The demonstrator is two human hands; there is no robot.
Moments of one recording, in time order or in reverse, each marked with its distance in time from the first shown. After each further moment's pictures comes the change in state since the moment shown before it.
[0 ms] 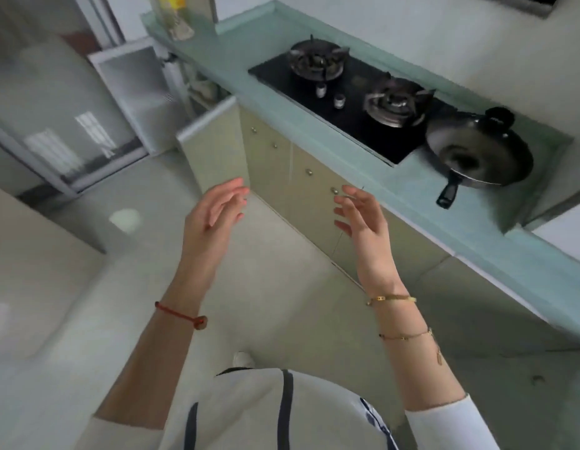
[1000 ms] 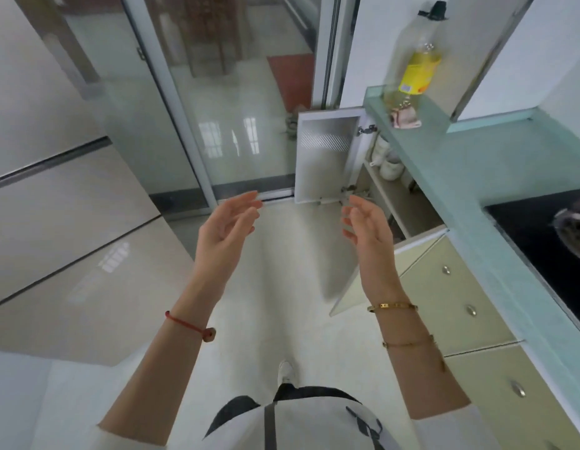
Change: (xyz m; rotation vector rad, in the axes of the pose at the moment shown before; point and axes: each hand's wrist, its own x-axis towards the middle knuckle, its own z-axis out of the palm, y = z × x) left_hand 0.389 0.015 -0.390 0.083 0.480 0.014; right_hand 0.302 -0.020 0.579 -0.046 -0.507 -0.022
